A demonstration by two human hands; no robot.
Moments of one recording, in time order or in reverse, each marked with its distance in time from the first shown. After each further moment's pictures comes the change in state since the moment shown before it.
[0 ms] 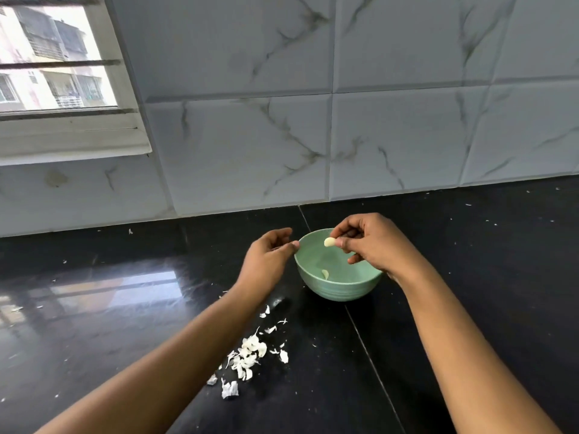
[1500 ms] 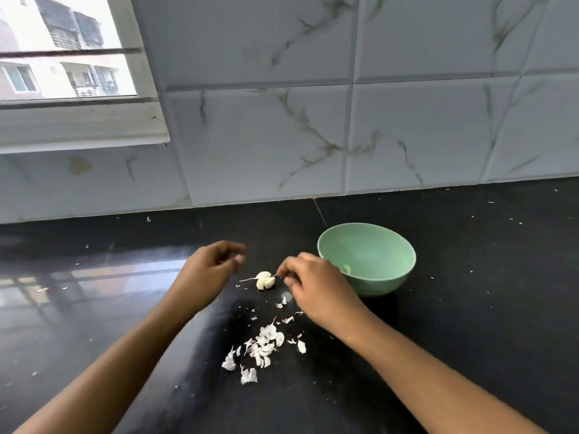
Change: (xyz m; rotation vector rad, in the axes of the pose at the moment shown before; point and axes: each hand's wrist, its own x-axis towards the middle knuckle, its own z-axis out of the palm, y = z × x) left_hand -0.012 -0.037 -0.102 0.377 0.047 0.063; right_hand -0.037 -0.014 0.102 -0.430 -0.107 -0.315
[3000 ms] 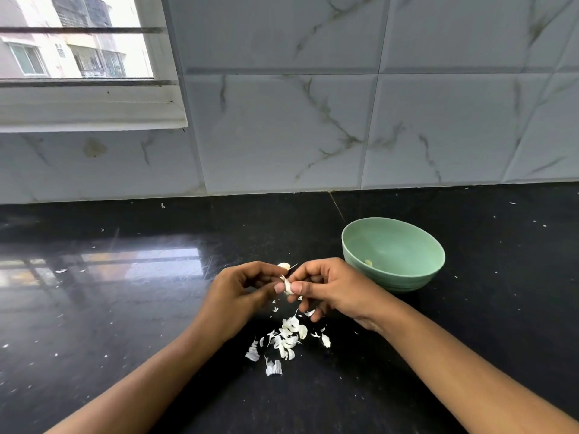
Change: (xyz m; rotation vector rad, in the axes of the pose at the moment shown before) left_hand -0.043 -0.019 0.016 -0.280 -0.084 0.156; right_hand -0.002 -0.003 0.007 0.893 -0.389 0.217
